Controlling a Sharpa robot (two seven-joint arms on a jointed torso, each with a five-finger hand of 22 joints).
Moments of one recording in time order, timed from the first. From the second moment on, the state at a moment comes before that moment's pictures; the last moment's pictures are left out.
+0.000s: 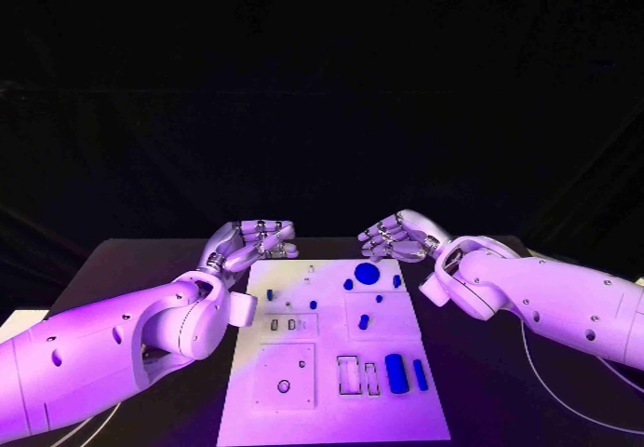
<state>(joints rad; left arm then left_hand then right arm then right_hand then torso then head) 1.14 -0.83 -0.01 1.58 -0.08 -0.41 0.52 1.45 -0.02 0.04 0.16 0.14 0.98 0.21 0.12 0.07 1.07 0.16 0.09 0.07 1.16 0.10 0.19 0.18 0.17 1.00 0.21 0.31 0.14 1.23 -0.77 -0.04 1.37 -0.89 -0.33 0.20 1.29 0.03 0.28 -0.26 0.21 0.97 0.21 0.08 0.07 1.11 0.14 0.09 0.06 1.22 0.08 0.20 0.11 0.17 0.97 0.19 0.40 0.18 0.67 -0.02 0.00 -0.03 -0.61</state>
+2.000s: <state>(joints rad) 1.16 -0.89 -0.01 1.72 0.00 -0.37 0.46 1.44 -0.02 0.03 0.16 0.14 0.98 0.21 0.11 0.07 1.07 0.16 0.08 0.07 1.16 0.10 0.17 0.19 0.17 1.01 0.21 0.31 0.14 1.28 -0.70 -0.04 1.41 -1.72 -0.14 -0.14 1.26 -0.03 0.34 -0.09 0.19 1.12 0.12 0.08 0.07 1.21 0.07 0.08 0.07 1.47 -0.01 1.01 0.81 0.15 1.19 0.09 1.19 0.86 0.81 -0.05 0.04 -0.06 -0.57</state>
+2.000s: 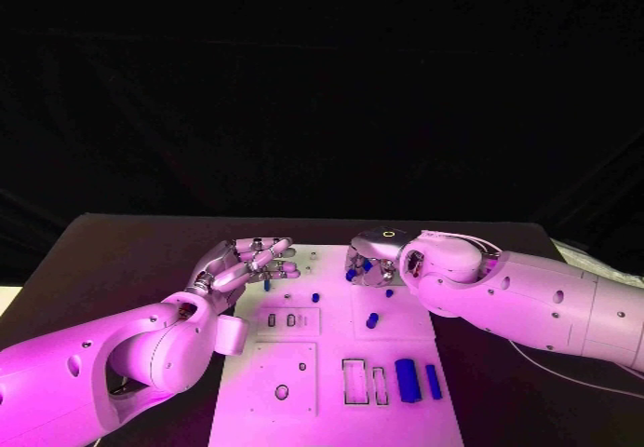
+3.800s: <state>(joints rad) 1.16 -0.90 -0.01 1.75 0.00 -0.37 0.45 1.45 0.00 0.04 0.15 0.14 0.98 0.21 0.10 0.07 1.07 0.16 0.07 0.07 1.16 0.10 0.15 0.21 0.17 1.01 0.21 0.31 0.14 1.31 -0.55 -0.03 1.30 -1.68 -0.33 -0.23 1.28 -0.02 0.41 -0.02 0.14 1.14 0.12 0.08 0.08 1.25 0.05 0.08 0.07 1.47 -0.02 1.08 0.87 0.14 1.21 0.09 1.25 0.93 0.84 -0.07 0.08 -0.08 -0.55</state>
